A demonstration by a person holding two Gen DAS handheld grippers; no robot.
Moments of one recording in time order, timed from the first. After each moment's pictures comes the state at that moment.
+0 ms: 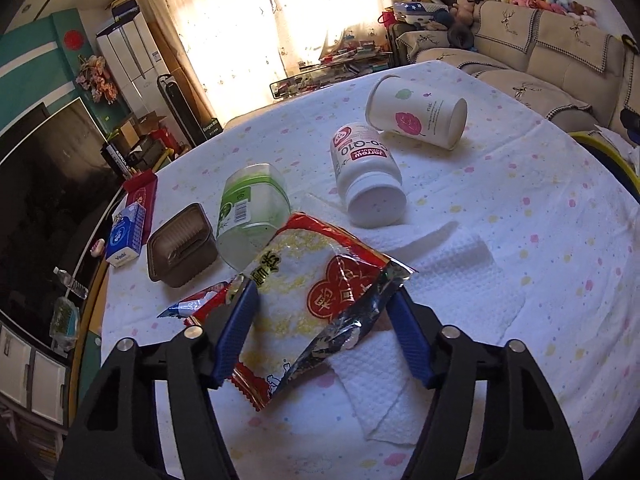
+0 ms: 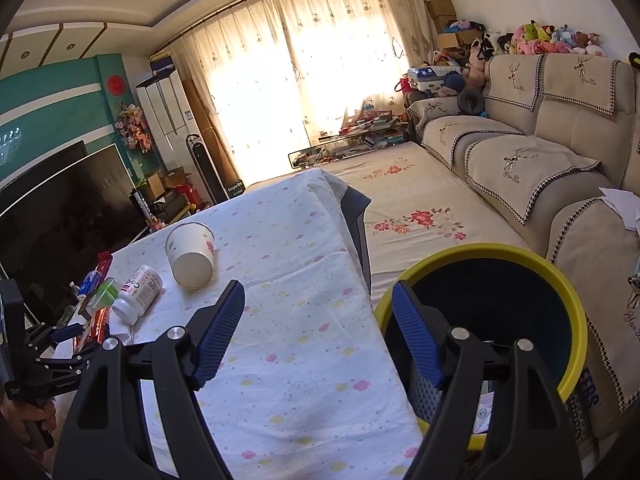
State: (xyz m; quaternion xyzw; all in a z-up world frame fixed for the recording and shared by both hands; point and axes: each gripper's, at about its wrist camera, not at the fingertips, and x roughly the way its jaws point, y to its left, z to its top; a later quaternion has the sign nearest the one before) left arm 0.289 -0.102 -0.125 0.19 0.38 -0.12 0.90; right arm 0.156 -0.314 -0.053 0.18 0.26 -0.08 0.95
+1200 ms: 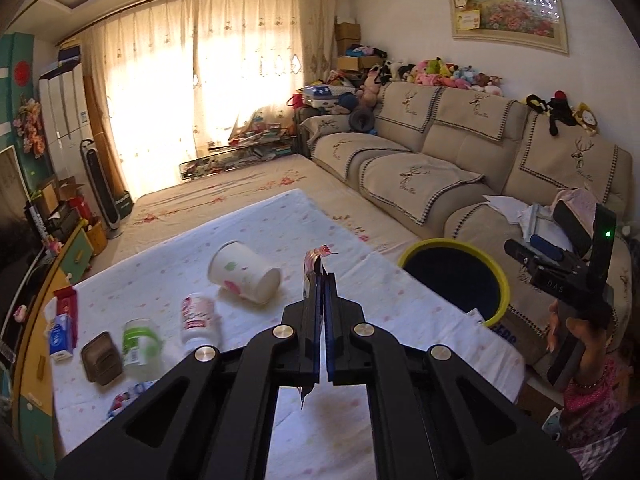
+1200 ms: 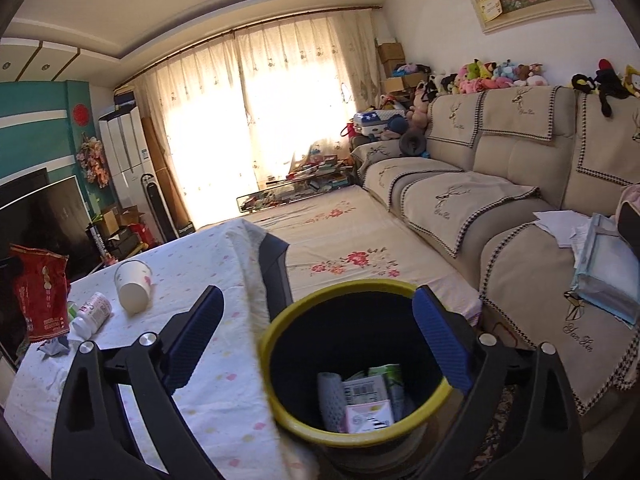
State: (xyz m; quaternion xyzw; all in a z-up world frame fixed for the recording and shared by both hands) left arm 0.203 -0.215 0.013 0.12 0.27 -0.33 0.90; right arm 0.066 -0.375 -0.035 0.14 0.19 -0.20 0.95
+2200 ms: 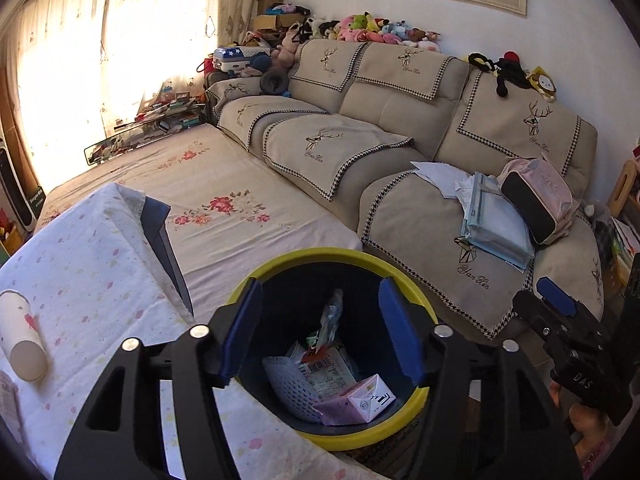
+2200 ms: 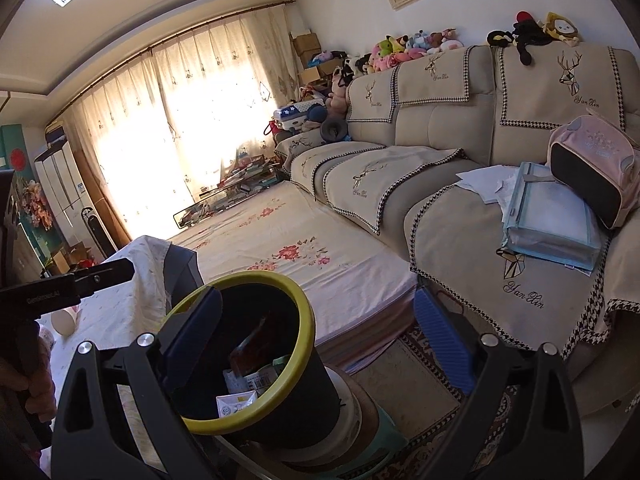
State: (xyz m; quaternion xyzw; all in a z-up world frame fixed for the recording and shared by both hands) left arm 0.237 -0.488 -0.080 0.14 0.33 -0.43 0.83; right arm 0.000 -0.478 -0.078 0.22 0.19 -0.30 0.91
